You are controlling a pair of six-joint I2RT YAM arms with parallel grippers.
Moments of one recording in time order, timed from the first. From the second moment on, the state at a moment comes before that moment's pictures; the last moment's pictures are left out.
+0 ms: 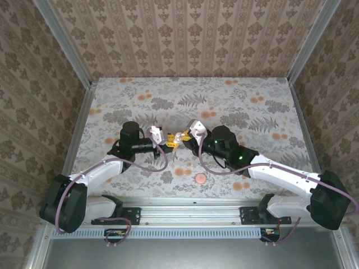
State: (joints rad) left arm -0.49 1.22 0.54 0.37 0.92 0.39; right arm 0.82 1.20 0.76 0.18 -0.07 -0.12
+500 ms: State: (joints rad) left arm -0.49 1.21 0.54 0.36 0.92 0.40; right arm 0.83 1.22 0.76 0.18 -0.07 -0.19
